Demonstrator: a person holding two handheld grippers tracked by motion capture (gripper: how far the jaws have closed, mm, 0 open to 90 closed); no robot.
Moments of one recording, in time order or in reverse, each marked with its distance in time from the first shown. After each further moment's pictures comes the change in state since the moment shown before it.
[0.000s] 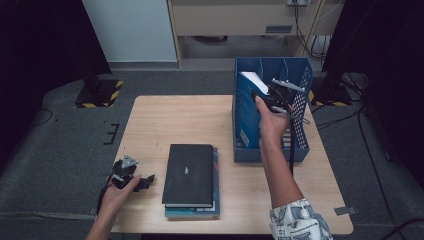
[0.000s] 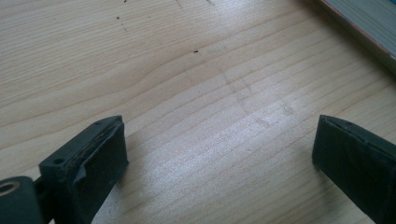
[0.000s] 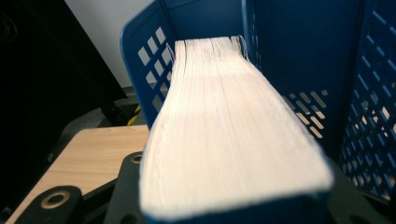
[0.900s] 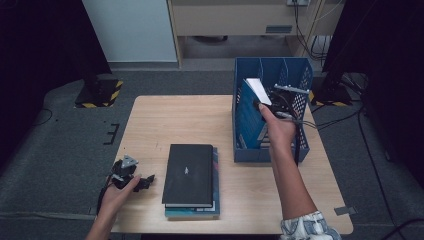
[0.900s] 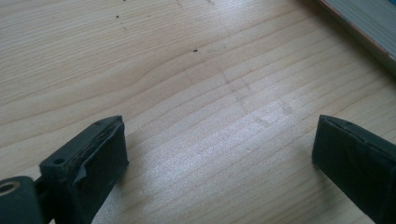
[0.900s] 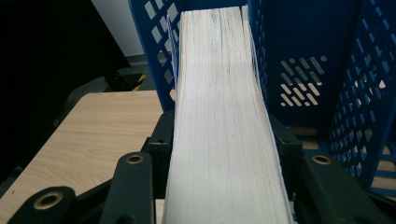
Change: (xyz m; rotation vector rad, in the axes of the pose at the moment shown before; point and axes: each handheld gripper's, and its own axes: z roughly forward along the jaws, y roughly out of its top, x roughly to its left) left arm 0.000 0.000 0.000 0.004 -0.002 -0.003; right arm -0.005 -0.004 -0.022 0.121 0.028 -0.036
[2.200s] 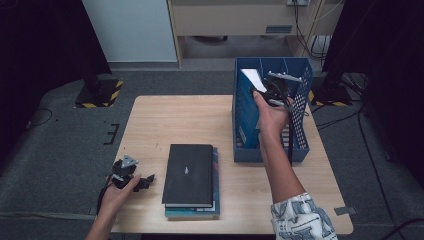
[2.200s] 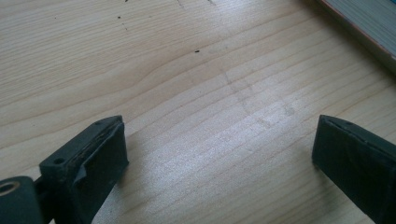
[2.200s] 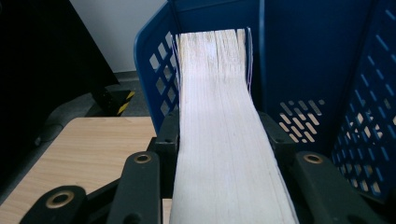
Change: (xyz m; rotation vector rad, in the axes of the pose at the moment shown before) left arm 0.001 0.000 0.000 -0.006 0.001 -0.005; right arm 0.018 0.028 0.020 -0.069 -0.060 -0.023
